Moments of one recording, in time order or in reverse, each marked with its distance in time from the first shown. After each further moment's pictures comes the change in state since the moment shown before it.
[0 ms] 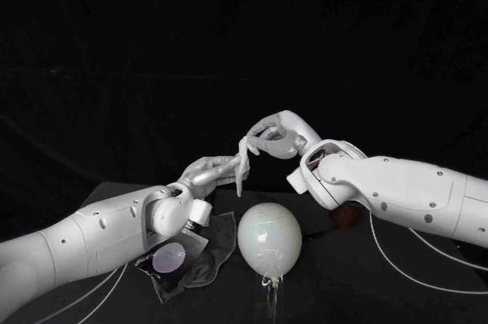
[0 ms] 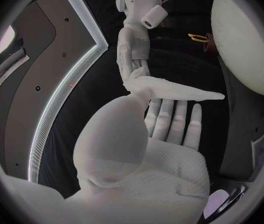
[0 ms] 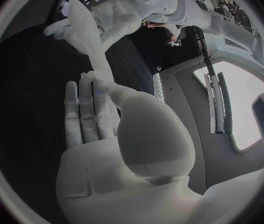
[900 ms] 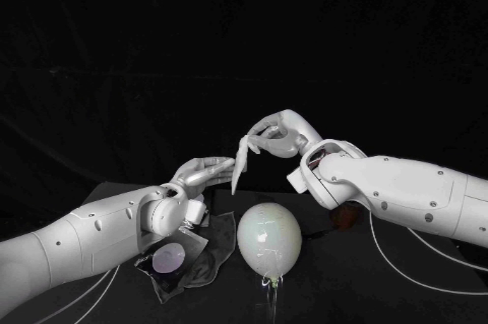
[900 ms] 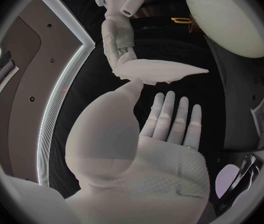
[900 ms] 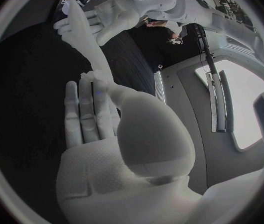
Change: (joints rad) left arm 0.000 -0.013 -0.003 -0.010 -0.048 -0.126 -0.030; left_hand -0.150 -0.126 -0.025 -0.039 0.000 -0.162 0.037 -0.036 0.042 -0.156 -0.020 -0.052 -0.010 -0.094 0.051 -0.020 0.012 0.000 -0.014 0.000 0.024 -0.001; right arm 0.001 -0.002 0.001 0.005 0.016 -0.013 -0.003; right_hand 0.003 0.003 0.001 -0.001 0.000 0.000 0.001 0.000 0.000 -0.001 -0.002 0.000 0.000 0.000 0.000 0.000 0.001 0.001 0.000 0.000 0.000 -0.001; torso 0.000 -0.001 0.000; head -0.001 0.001
